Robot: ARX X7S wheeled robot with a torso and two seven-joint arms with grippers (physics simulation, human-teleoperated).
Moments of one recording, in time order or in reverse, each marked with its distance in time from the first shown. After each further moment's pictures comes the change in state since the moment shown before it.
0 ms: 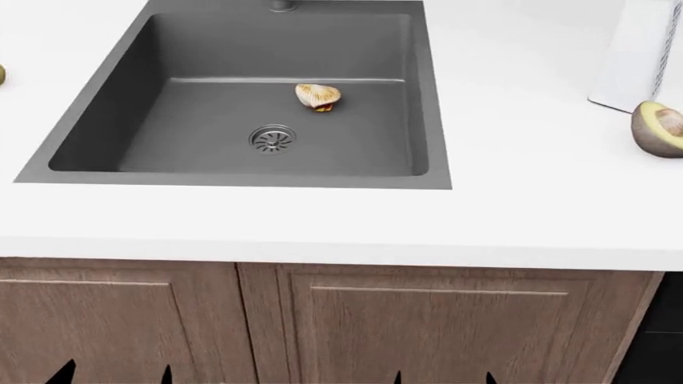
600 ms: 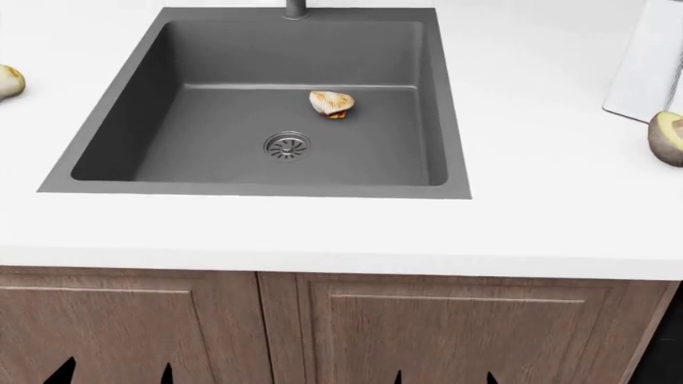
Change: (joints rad) left arm 0.011 -0.037 0.040 0.014 -0.053 0.038 -0.021; right arm -0.002 0.034 -0.042 -0.003 0.028 -0.015 0.045
